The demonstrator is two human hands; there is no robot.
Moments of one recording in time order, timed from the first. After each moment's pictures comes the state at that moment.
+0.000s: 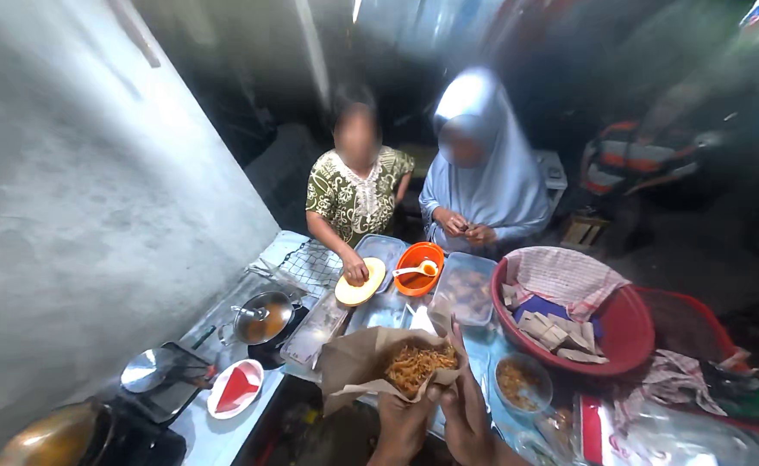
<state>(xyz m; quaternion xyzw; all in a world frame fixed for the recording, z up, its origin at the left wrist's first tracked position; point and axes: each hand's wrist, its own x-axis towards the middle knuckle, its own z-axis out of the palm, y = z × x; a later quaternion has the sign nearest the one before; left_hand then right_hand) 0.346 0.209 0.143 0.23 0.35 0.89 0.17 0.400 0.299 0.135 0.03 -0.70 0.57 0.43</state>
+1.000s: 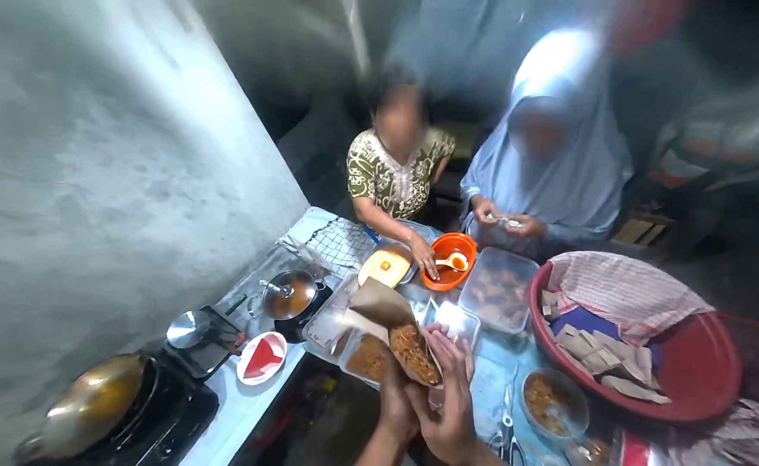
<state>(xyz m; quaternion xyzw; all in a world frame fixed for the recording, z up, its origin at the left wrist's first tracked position) 0.286 0.221 0.136 0.09 0.42 0.87 0.22 0.340 0.286 0.103 -0.06 -0.78 0.44 0.44</state>
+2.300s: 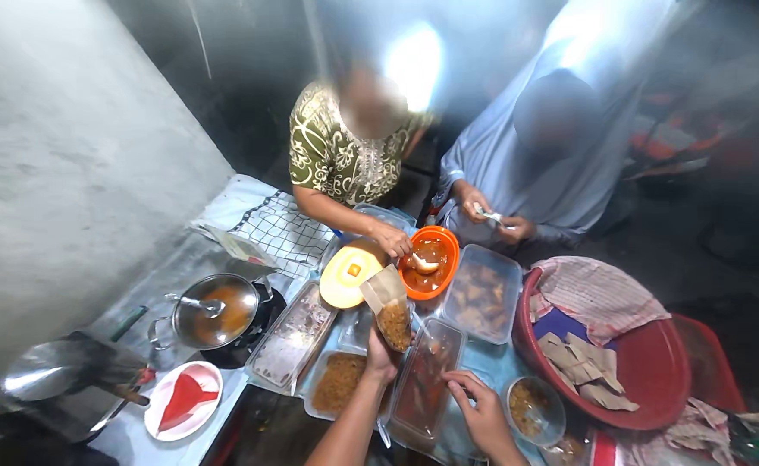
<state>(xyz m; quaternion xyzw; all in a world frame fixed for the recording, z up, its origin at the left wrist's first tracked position) 0.116 0.286 -0.030 -0.11 0.32 0.85 0.40 0.328 0.372 0.023 -0.28 -0.79 0.52 0.14</state>
